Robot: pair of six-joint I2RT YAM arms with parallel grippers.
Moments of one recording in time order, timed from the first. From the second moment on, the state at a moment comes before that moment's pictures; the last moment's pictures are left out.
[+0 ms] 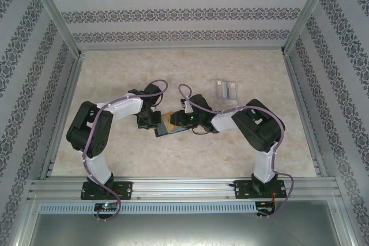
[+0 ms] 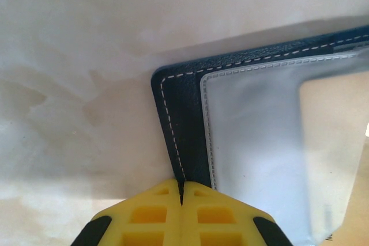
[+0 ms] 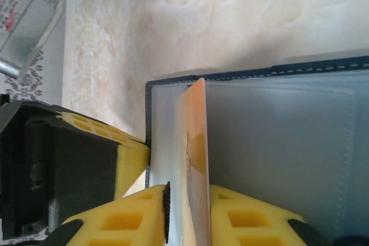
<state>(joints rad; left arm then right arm) -0.44 1.80 1.11 -0.78 0.12 -0.58 0.67 1.92 0.85 0.40 -0.54 0.87</state>
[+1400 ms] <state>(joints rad) -0.43 1.79 1.10 -0.76 0.14 -0.58 0.71 1.86 0.92 0.11 -0.38 0.74</state>
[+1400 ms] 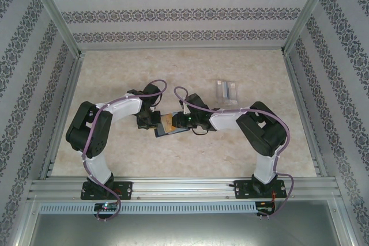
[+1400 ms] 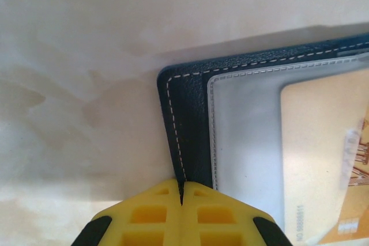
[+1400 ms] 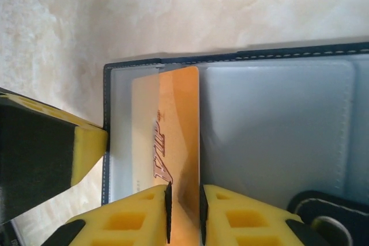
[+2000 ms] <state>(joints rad) -0.43 1.79 1.10 -0.76 0.14 -0.58 0.76 1.90 0.98 0.08 -0.37 0.73</state>
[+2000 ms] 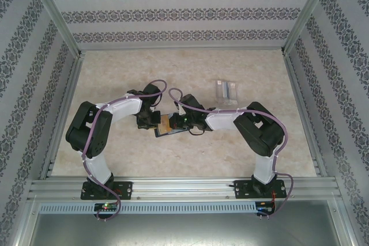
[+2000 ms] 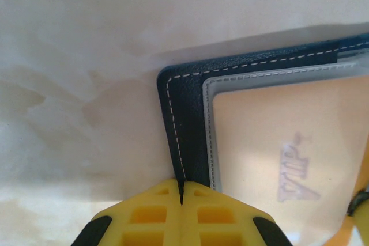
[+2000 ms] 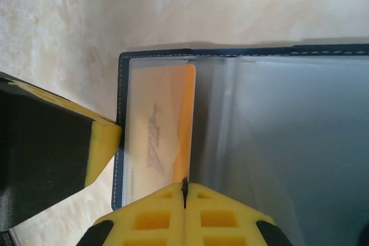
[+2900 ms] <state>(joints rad) -0.38 1.66 1.06 -0.77 0.12 -0.58 0.75 1.68 0.95 -0.08 -0.21 0.63</state>
